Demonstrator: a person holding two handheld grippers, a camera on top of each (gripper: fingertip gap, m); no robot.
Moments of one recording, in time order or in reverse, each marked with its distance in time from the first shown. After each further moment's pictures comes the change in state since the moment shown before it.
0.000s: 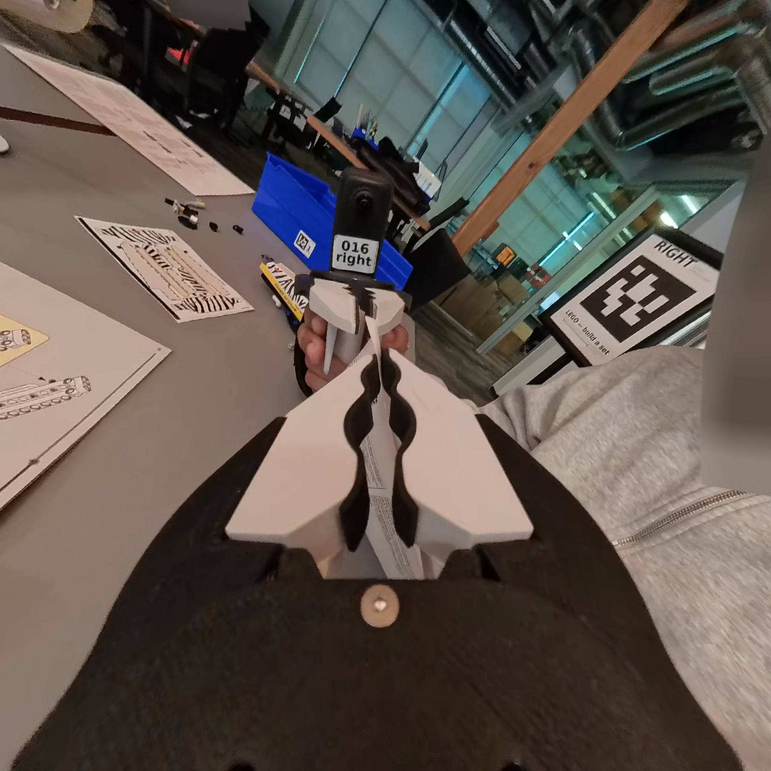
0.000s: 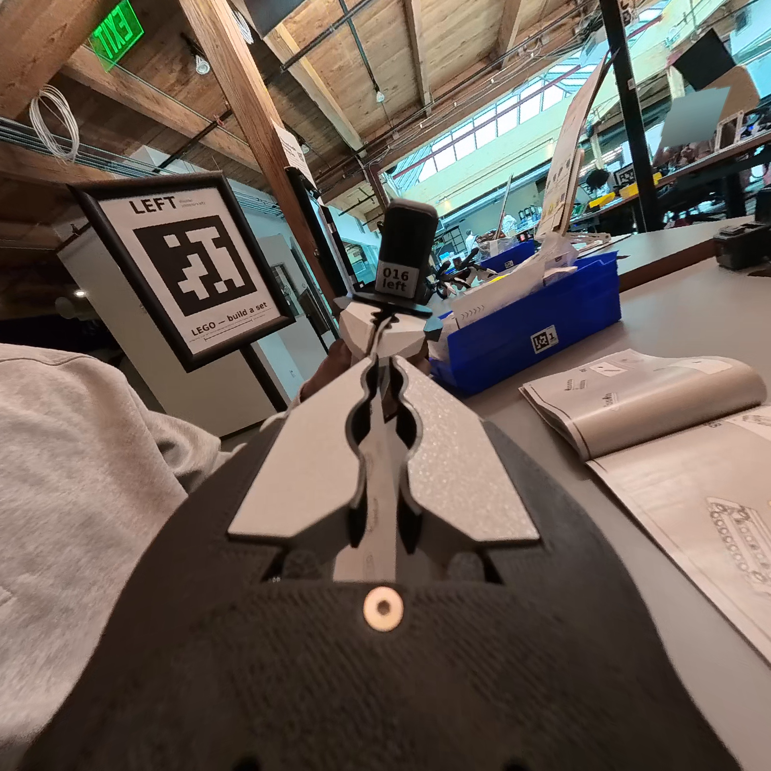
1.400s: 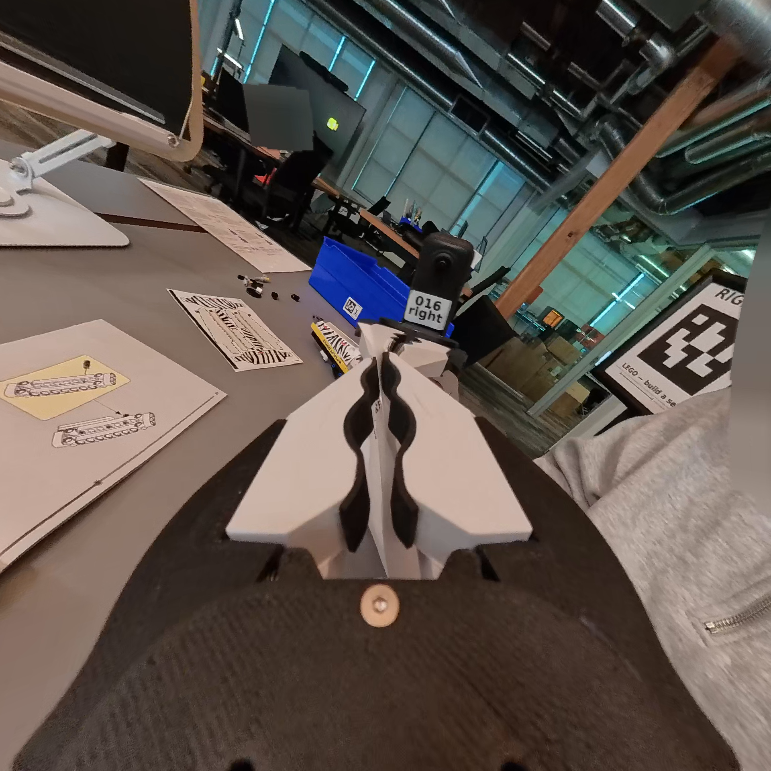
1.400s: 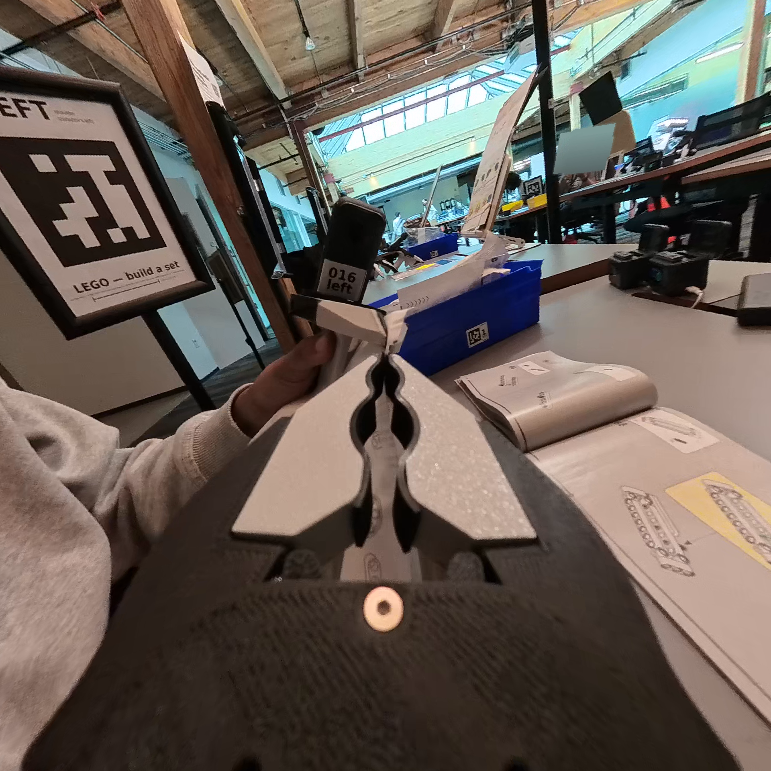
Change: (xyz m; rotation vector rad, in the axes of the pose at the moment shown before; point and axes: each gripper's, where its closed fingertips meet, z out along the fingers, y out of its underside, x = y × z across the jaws) left arm -0.014 -0.013 0.000 0.193 -0.119 0.079; right arm 0.007 0.006 0.011 -0.061 0.187 -0.179
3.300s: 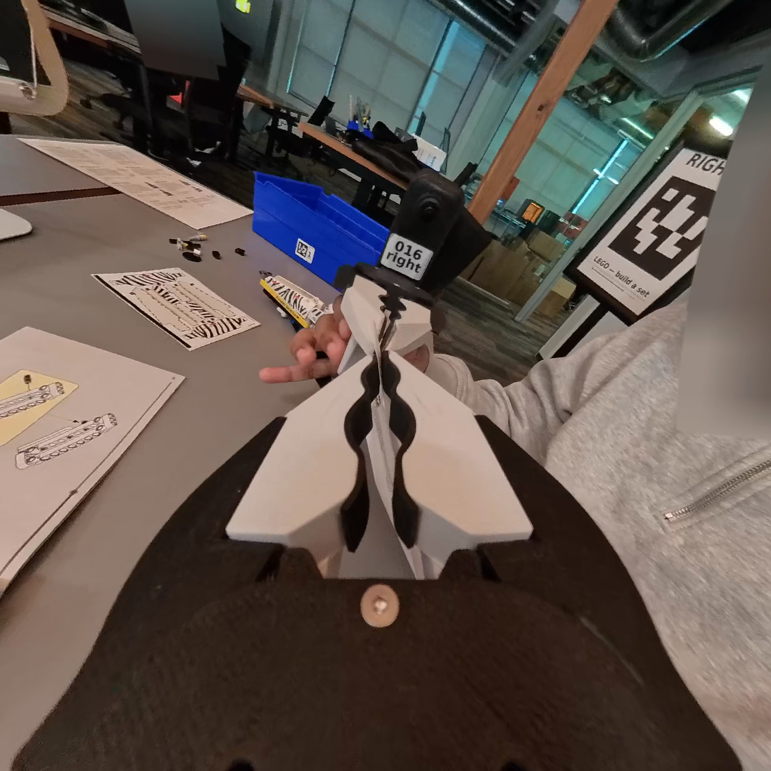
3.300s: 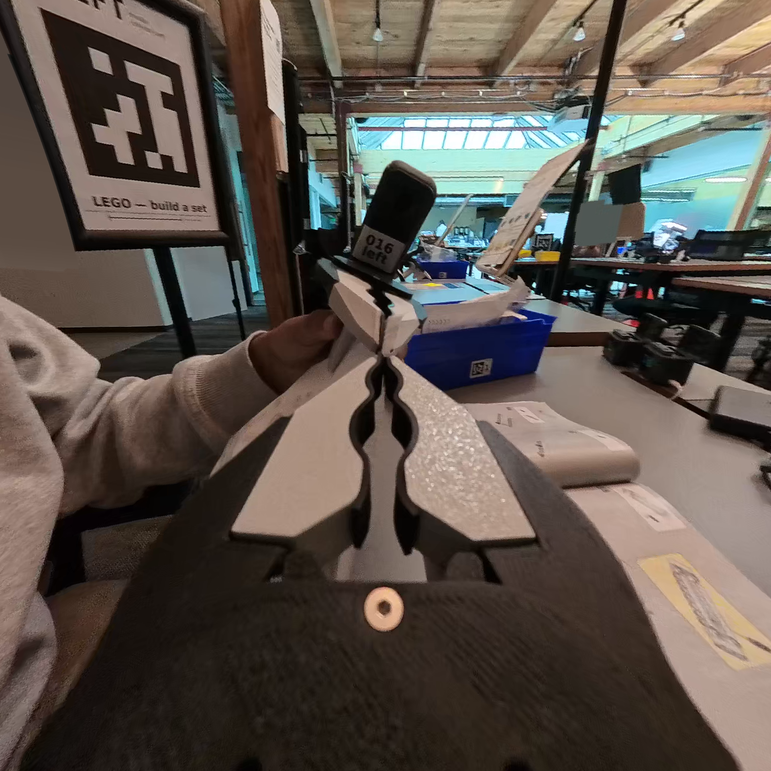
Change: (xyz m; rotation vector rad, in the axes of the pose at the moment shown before) left arm 0.038 0.015 -0.013 -0.212 0.118 0.144; right arm -0.039 -0.003 -0.002 0.005 -0.063 -0.289
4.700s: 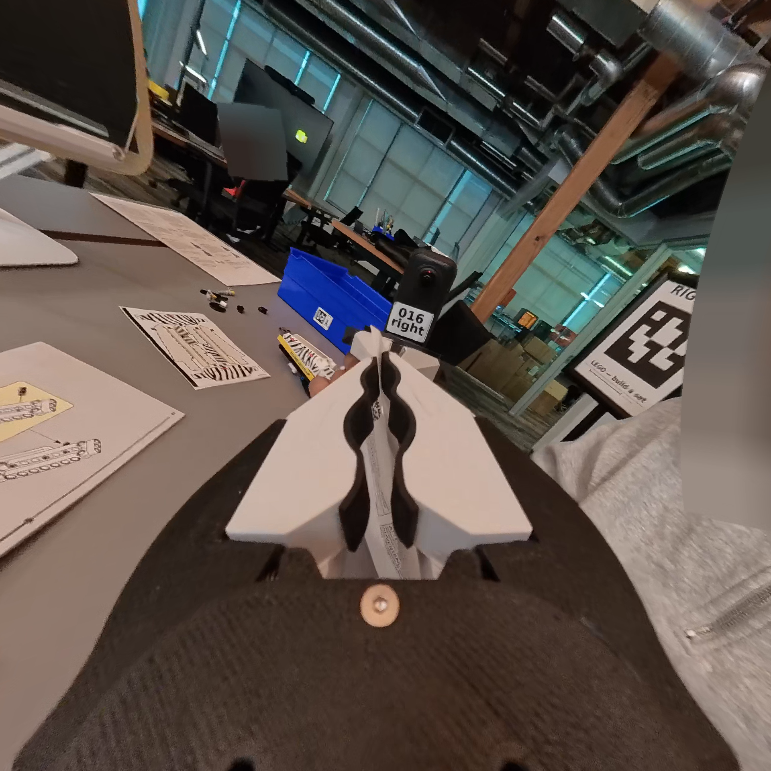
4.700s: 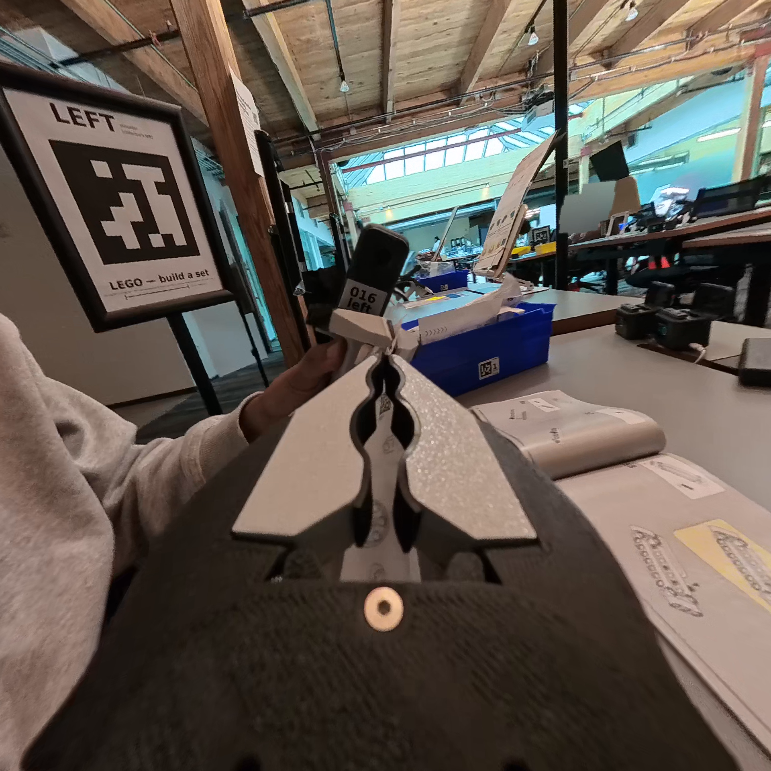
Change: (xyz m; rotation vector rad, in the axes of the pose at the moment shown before) left arm -0.016 -0.019 0.013 0.239 -0.053 -0.118; right arm 0.015 -0.007 -0.009 0.073 0.029 0.200
